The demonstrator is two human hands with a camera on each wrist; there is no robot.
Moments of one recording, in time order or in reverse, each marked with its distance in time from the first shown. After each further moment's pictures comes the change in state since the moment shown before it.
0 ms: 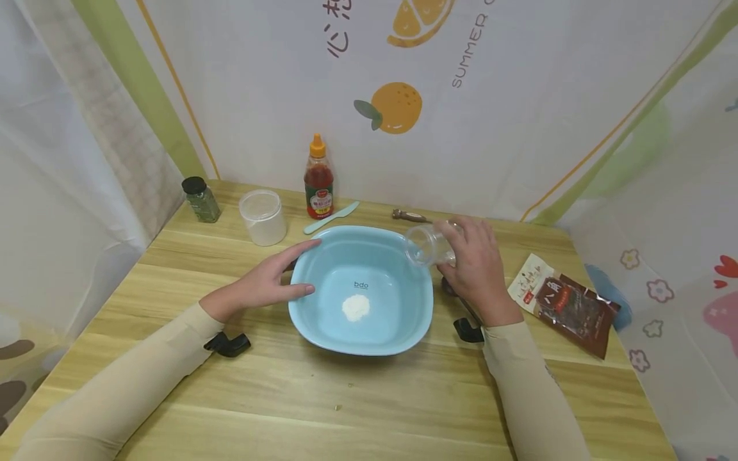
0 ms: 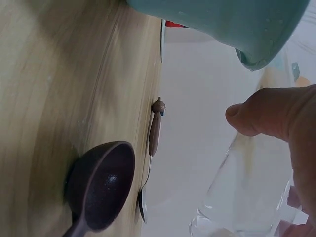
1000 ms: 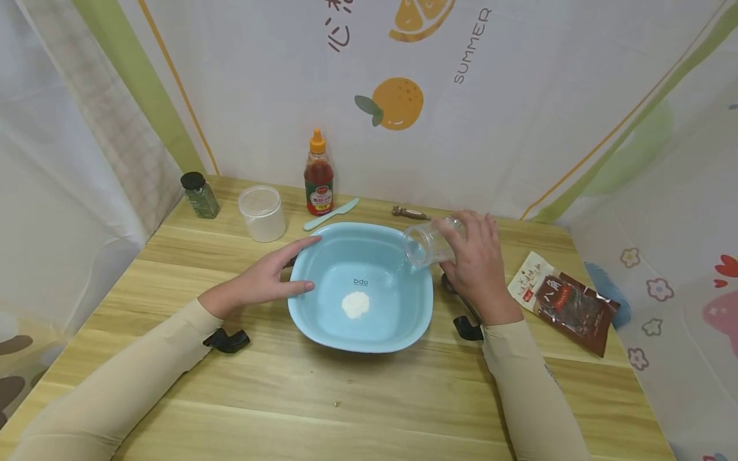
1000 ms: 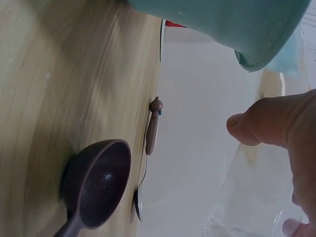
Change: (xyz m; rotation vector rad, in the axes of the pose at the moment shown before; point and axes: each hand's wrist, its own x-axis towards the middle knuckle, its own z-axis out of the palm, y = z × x) left_hand 0.001 -0.001 -0.002 0.013 -0.008 -0.003; right_hand 0.002 -0.006 -0.002 -0.070 -0.013 0.034
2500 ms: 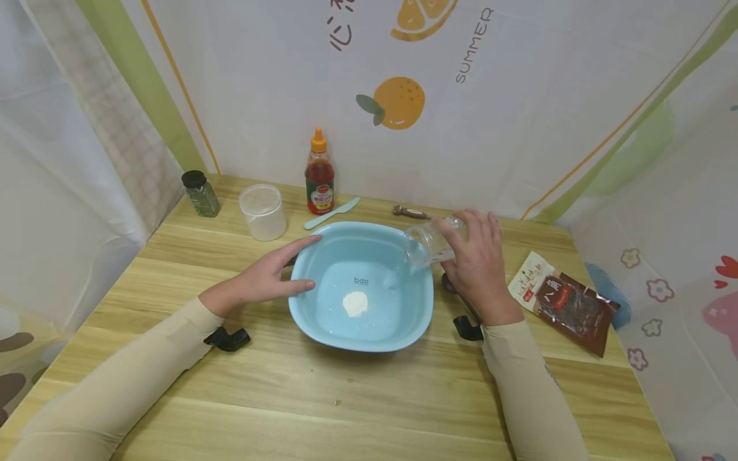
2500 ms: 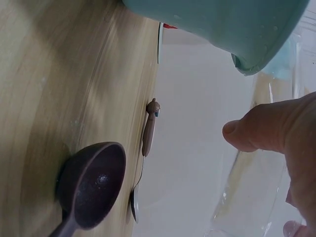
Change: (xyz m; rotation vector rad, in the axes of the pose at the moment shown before) left_hand 0.000 -0.001 0.000 -0.002 0.002 0.014; right_hand 0.001 -0.002 -0.001 -0.024 0.008 -0.006
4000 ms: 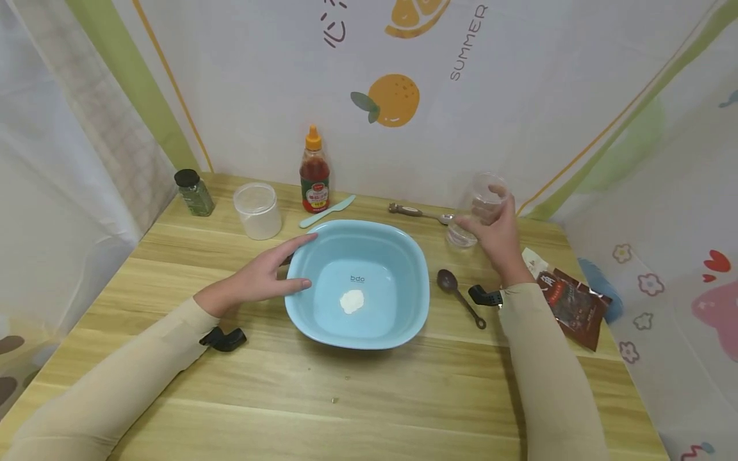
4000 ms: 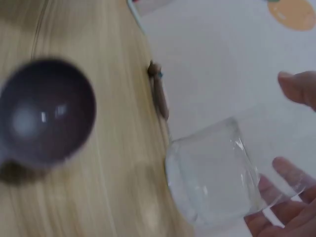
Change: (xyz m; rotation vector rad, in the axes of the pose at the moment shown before) left_hand 0.000 0.002 0.000 -0.006 -0.002 -0.005; right_hand 0.016 0.074 0.002 0.841 -0.017 0.793
